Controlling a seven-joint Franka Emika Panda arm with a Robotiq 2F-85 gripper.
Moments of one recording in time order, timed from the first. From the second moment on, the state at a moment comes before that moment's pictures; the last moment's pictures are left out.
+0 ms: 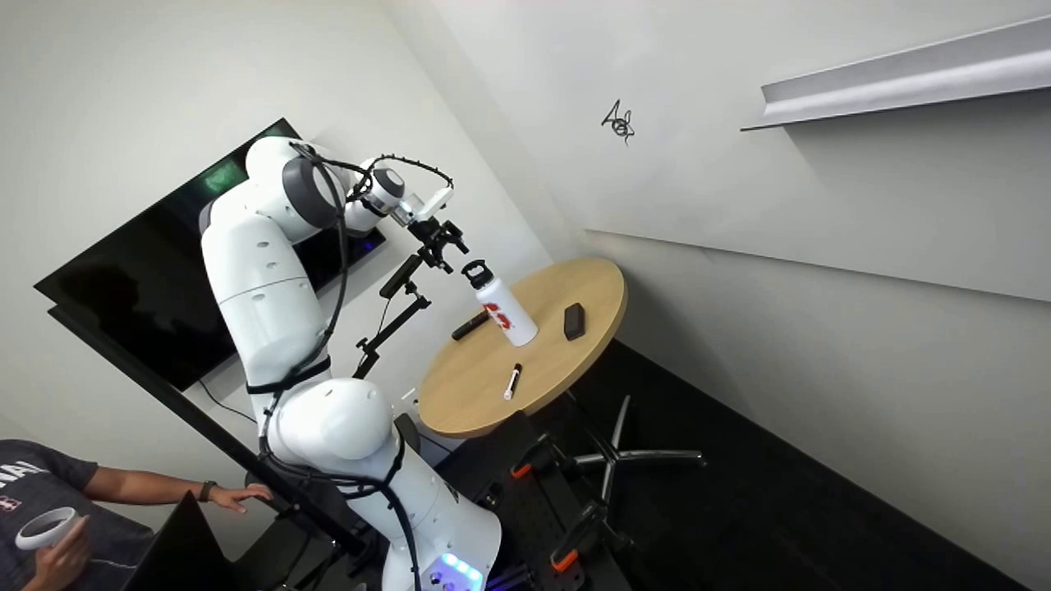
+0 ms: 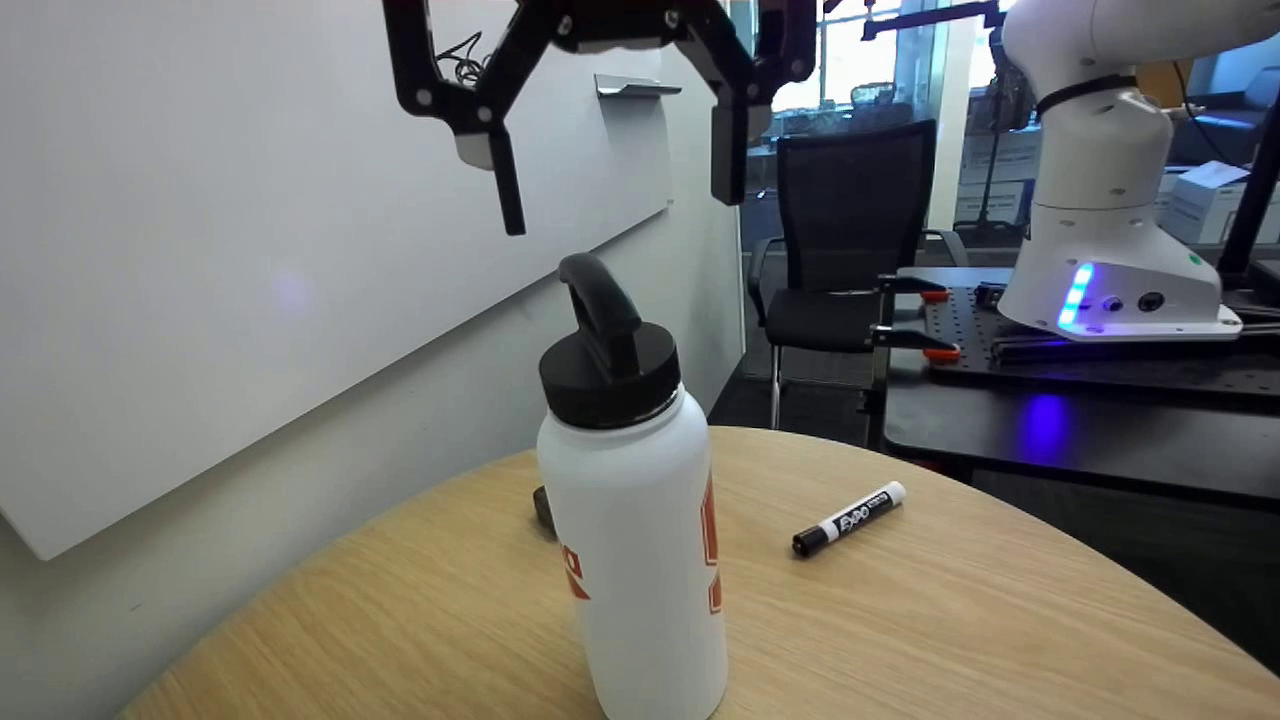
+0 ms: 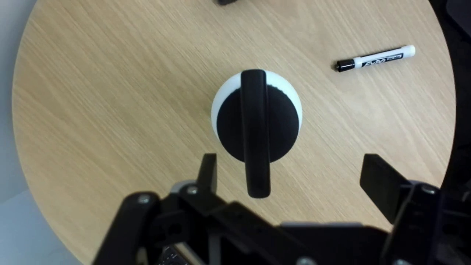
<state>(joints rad) 0.70 0.40 0.50 -1.59 -0.34 1.92 -0.98</state>
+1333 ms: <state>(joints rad) 0.69 0.46 0.45 -1.58 -0.33 1.99 -1.00</state>
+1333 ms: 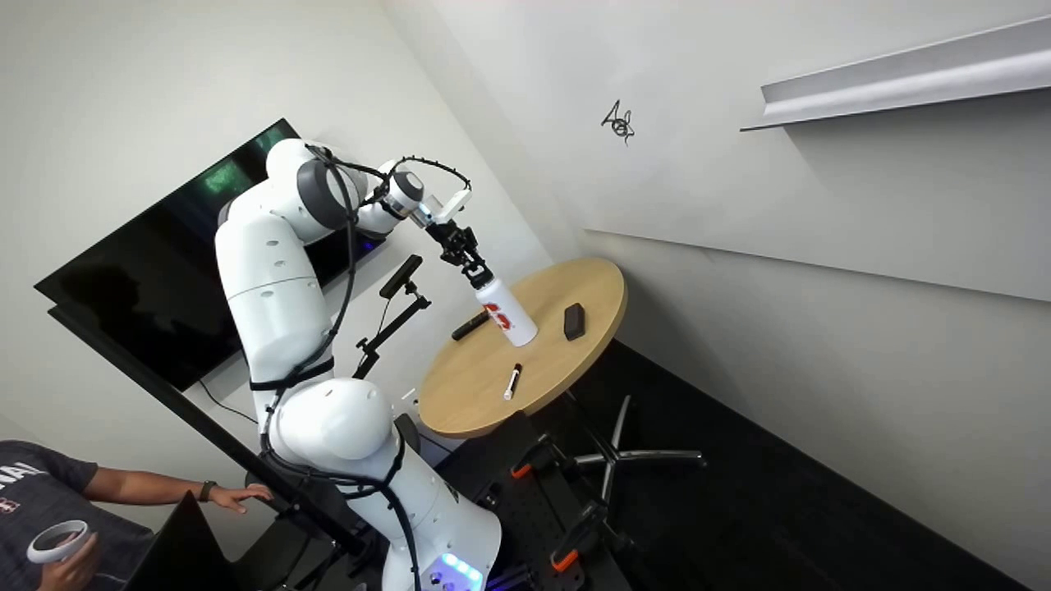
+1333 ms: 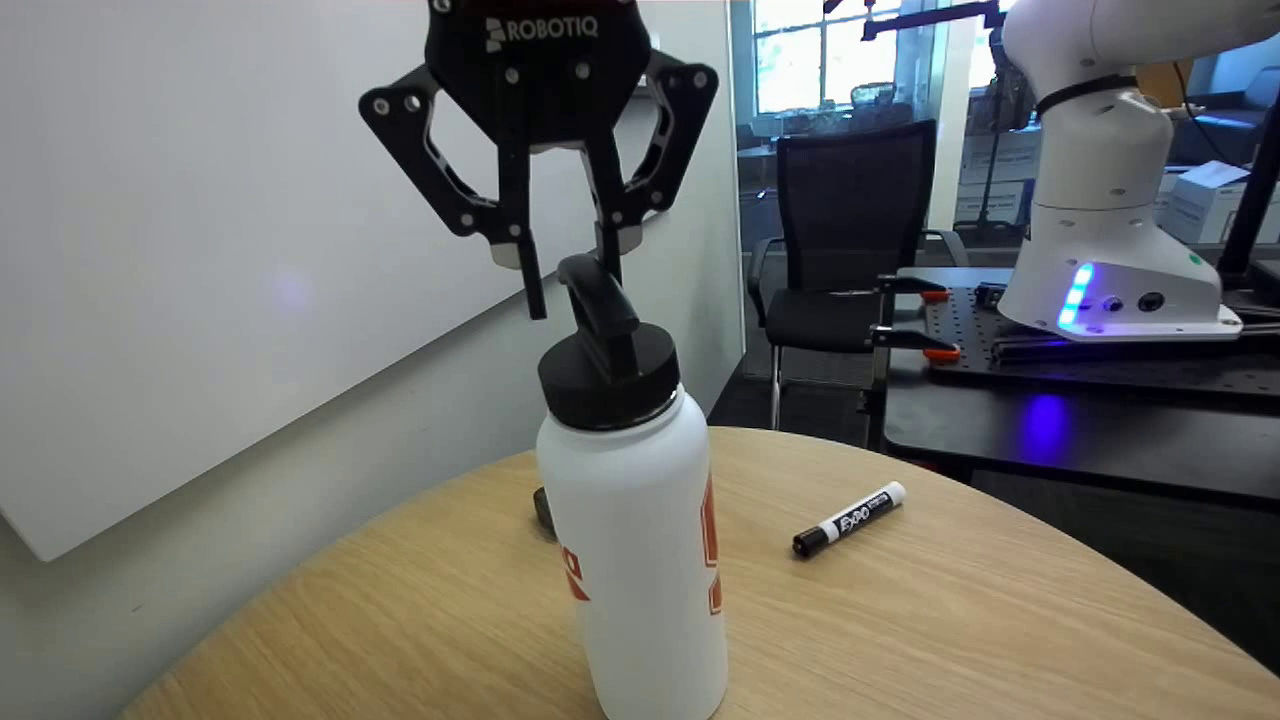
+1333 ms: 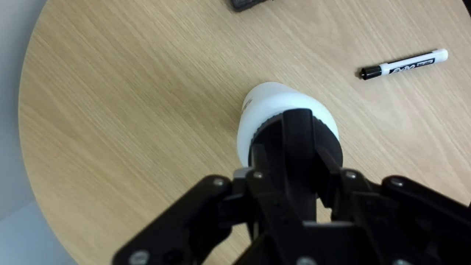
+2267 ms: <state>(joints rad) 0.70 0.44 0.46 -1.58 -0.33 1.99 -1.00</state>
